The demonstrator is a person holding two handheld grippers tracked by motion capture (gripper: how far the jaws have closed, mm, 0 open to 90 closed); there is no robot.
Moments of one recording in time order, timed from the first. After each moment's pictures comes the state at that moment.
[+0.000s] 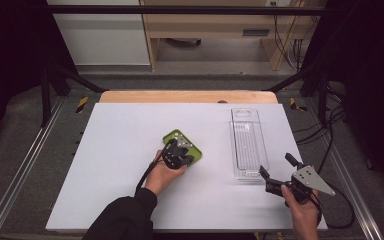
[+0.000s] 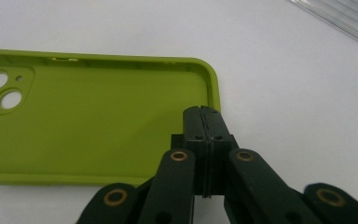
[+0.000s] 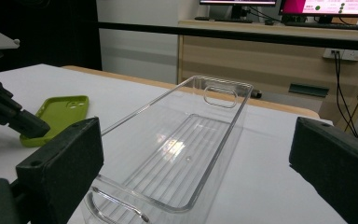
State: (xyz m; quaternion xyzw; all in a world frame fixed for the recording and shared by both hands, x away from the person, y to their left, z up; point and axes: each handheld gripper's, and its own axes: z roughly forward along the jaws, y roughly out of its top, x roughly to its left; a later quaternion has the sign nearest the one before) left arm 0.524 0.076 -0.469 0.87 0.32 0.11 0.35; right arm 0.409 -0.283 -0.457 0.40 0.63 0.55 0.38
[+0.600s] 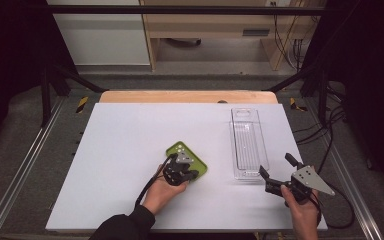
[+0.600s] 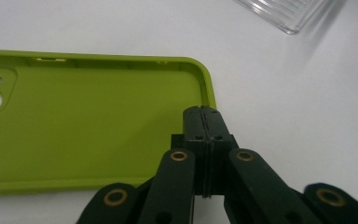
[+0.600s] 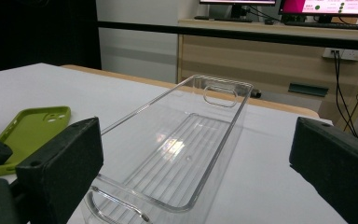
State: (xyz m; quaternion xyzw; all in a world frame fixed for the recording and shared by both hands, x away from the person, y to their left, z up) left arm 0.478 0.073 -0.475 0.87 0.30 0.07 0.38; right arm 0.408 -0.282 -0.458 0.40 0.63 0.54 0.38
